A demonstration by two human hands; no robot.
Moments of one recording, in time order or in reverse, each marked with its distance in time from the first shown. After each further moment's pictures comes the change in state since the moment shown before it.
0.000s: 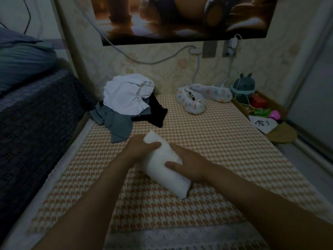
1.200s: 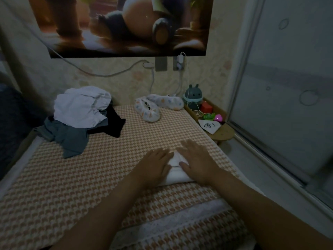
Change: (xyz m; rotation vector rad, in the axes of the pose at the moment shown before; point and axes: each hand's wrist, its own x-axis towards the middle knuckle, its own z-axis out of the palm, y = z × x) left_hand -0.047 0.057 0.139 0.651 -0.126 0.974; right_hand -0.120 0.091 -0.076 -0.526 0.325 0.083
